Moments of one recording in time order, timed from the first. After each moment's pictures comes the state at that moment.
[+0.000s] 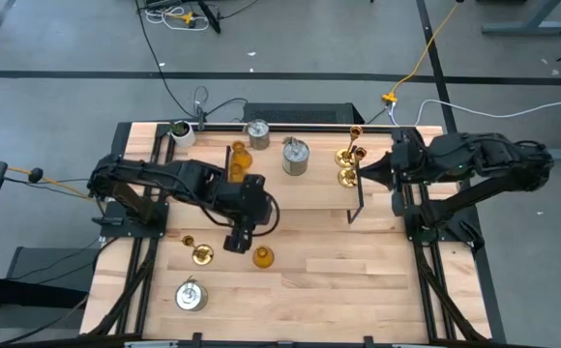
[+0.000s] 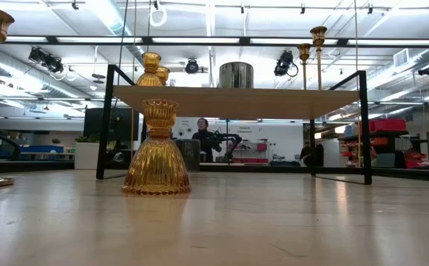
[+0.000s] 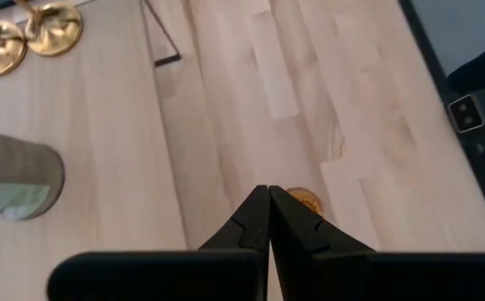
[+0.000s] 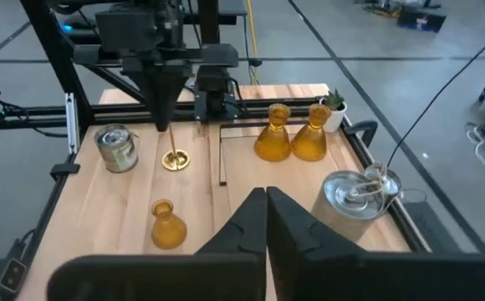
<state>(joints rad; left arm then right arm) -0.22 1.66 1.88 -1.16 -0.10 0.06 0.23 1.06 1.54 -0.91 0.31 0.10</state>
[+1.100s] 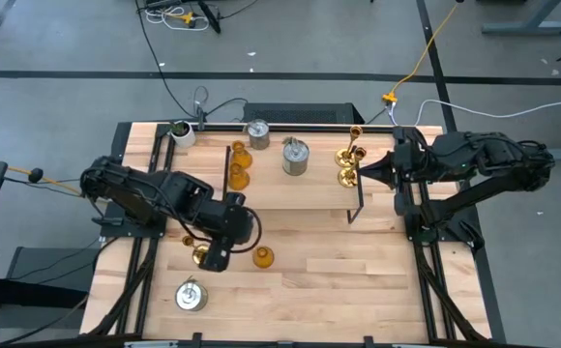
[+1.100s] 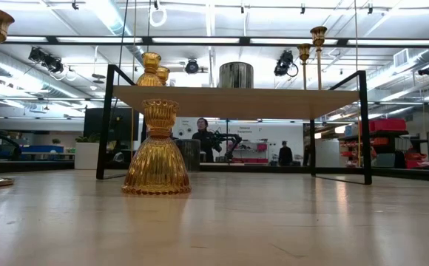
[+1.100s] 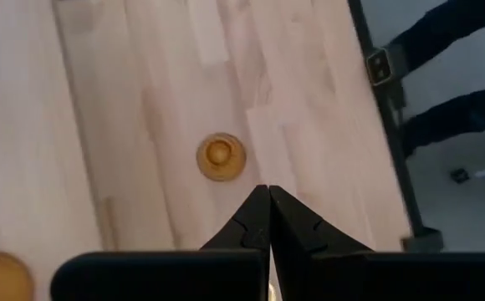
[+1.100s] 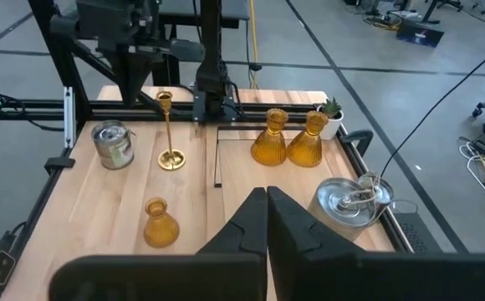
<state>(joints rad) -0.36 1.62 1.88 -1.32 -0.02 -0.13 0.23 1.05 1.54 -0.91 0.31 0.04</state>
